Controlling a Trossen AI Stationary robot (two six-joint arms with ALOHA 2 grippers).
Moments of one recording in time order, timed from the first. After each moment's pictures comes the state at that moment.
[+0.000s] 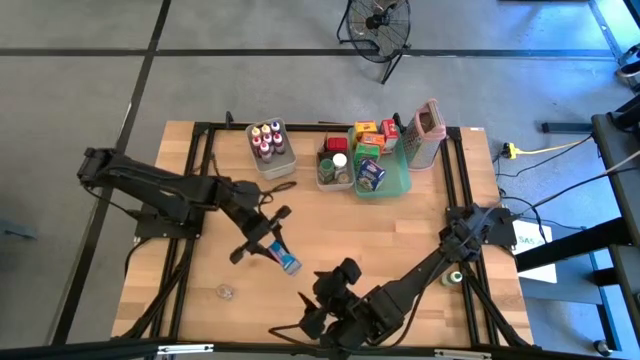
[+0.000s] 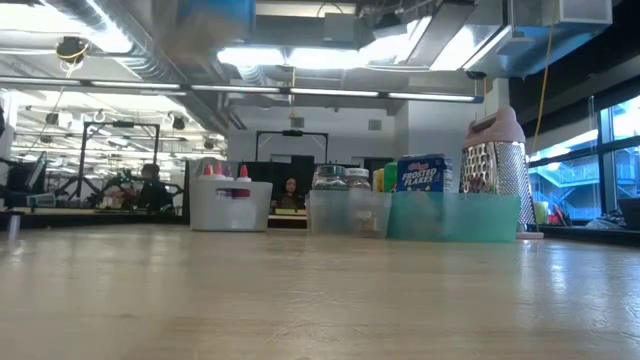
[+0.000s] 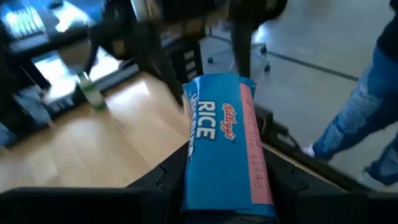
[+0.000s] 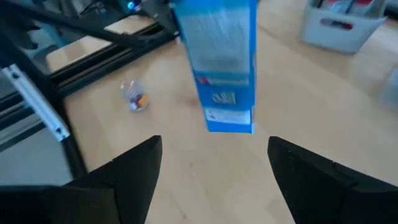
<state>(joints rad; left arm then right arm) -0.16 1.17 0.86 -0.12 0.49 0.35 0.68 2.30 2.33 -1.11 0.86 1.14</state>
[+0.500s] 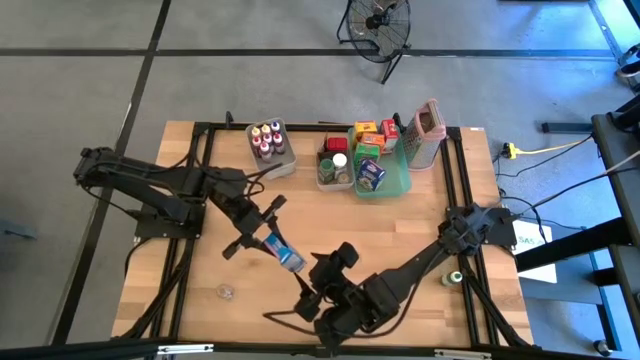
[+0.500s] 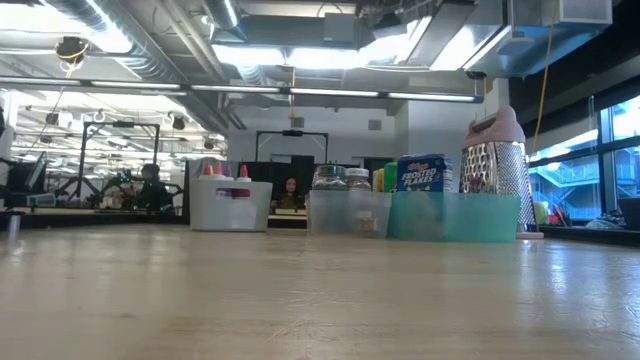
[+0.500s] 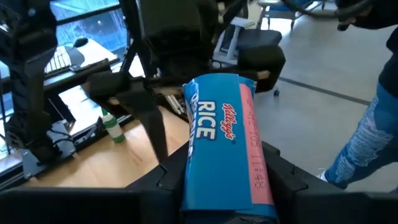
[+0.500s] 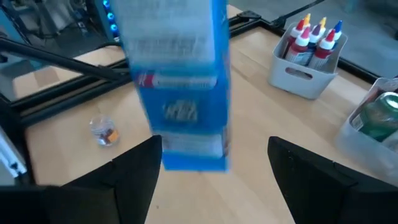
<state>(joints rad) -0.16 1.12 0.98 -0.15 0.48 0.31 0.63 2.29 2.36 -1.12 0.97 1.01</state>
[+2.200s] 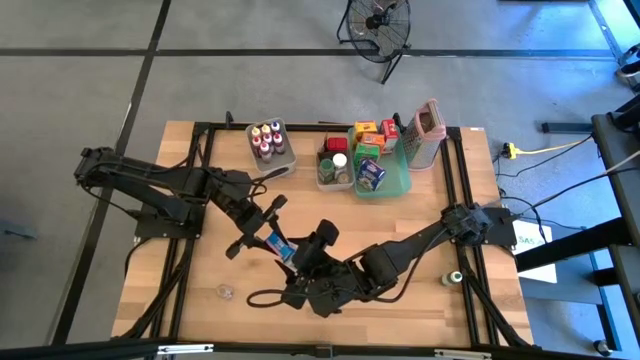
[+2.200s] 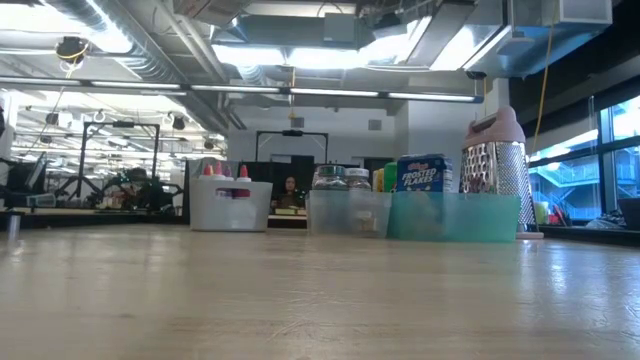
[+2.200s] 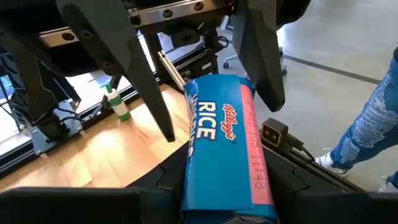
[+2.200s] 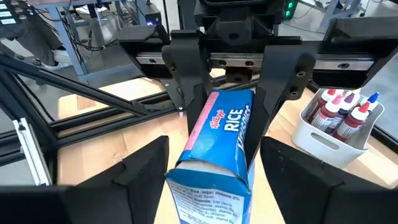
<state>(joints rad) -0.16 1.13 0.98 -0.24 0.43 0.36 0.53 2.21 2.36 -0.80 0.85 0.54</state>
